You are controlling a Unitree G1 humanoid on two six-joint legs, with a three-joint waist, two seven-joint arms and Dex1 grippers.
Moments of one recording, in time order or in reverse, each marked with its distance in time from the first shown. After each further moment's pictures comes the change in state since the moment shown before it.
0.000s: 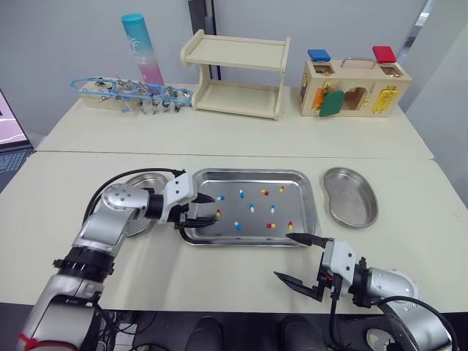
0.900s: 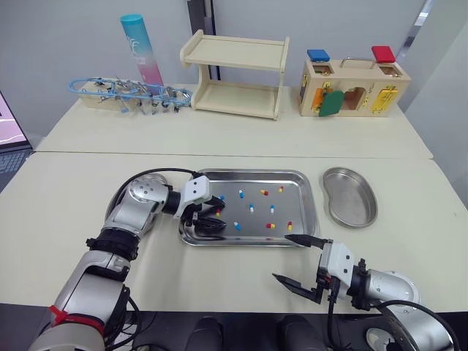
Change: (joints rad) left arm -0.143 -0.112 -0.062 0.299 0.124 -0.176 -0.084; right arm 0.003 -0.014 0.014 -0.033 -0.015 0.024 -0.034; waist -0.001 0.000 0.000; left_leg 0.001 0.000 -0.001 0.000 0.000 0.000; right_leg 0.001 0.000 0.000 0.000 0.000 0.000
